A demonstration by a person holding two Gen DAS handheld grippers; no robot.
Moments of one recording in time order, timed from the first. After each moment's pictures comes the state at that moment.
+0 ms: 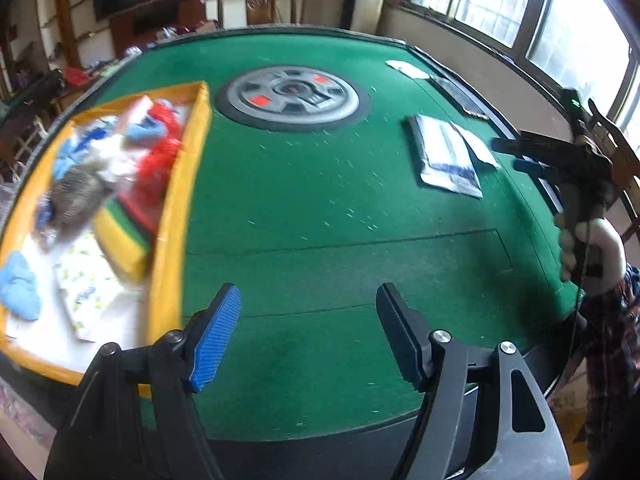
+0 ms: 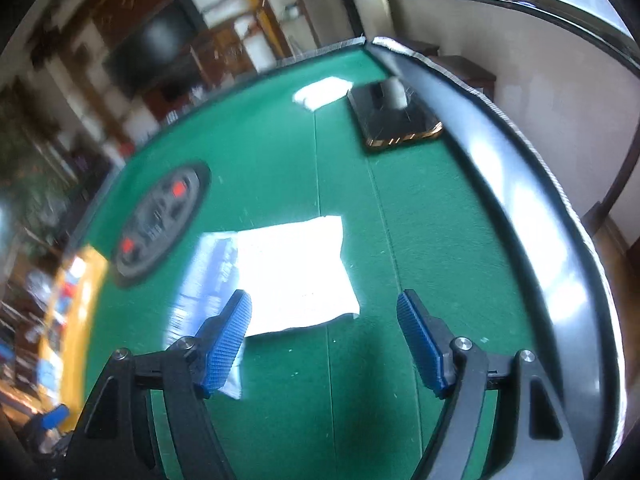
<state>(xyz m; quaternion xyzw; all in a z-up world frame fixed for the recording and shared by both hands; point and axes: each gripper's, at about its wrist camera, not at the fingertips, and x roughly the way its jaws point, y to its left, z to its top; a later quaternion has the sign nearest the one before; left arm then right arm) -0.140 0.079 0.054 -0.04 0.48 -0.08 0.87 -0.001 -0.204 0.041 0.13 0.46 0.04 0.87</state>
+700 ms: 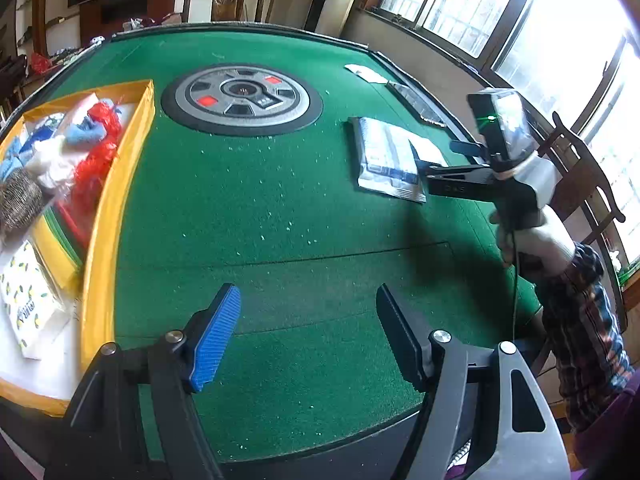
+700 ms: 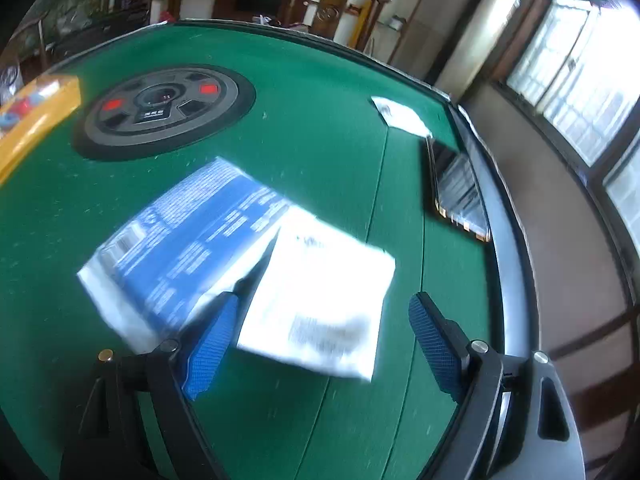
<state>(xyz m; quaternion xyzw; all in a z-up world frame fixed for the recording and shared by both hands) -0.129 0.069 0.064 -0.08 0.47 -0.16 0.87 0.010 -0.128 0.024 -0.21 0.43 0.07 0.88</state>
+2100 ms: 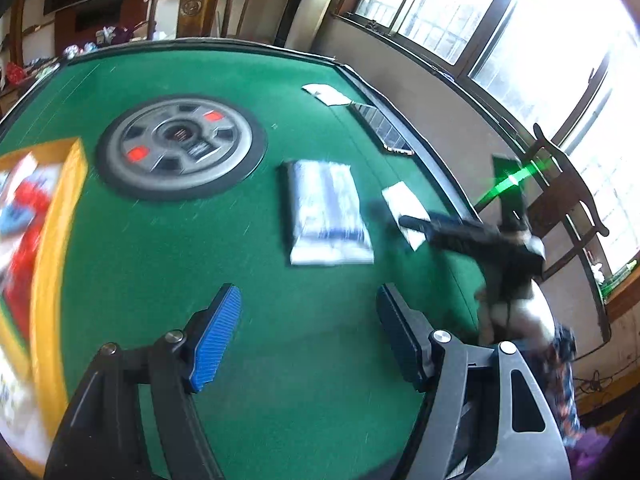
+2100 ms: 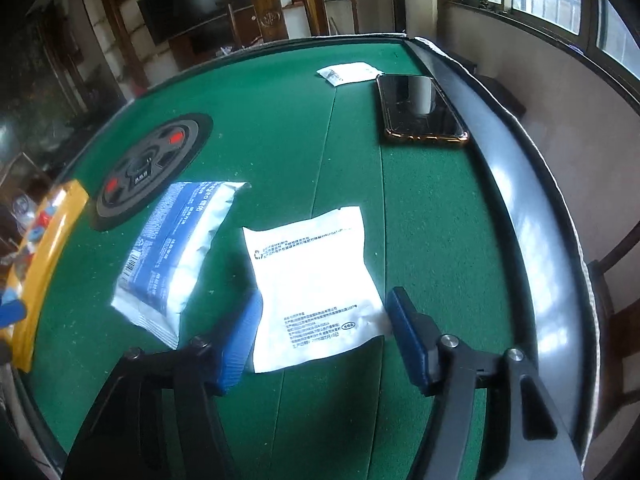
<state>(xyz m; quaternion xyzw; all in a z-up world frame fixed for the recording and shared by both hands) -0.056 0.007 0.086 -0.09 0.46 -0.20 0.86 -0.006 -0.217 0.031 0.04 0.47 0.09 0.88</state>
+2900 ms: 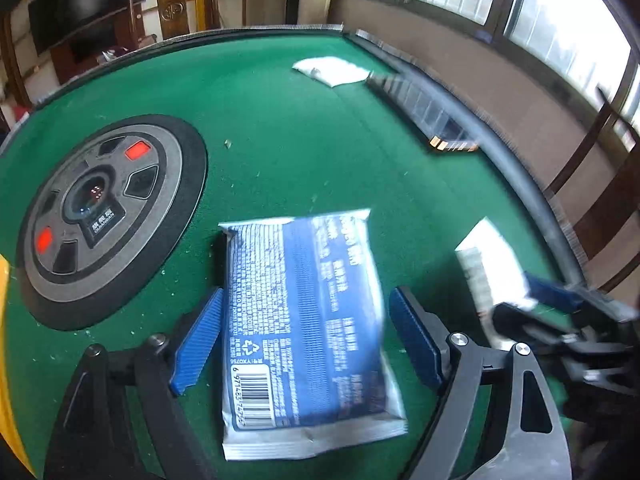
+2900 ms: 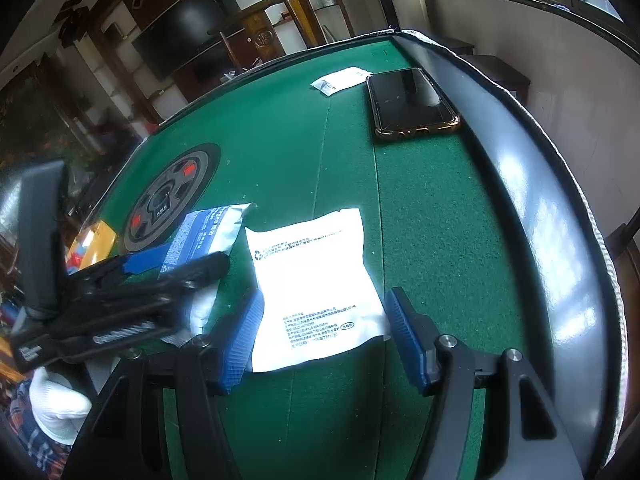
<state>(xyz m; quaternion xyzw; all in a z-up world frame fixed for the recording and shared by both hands) 0.061 -0.104 0.021 0.03 0.47 -0.12 0.87 -0.009 -0.233 0.031 0.13 0.46 0.11 0.87</state>
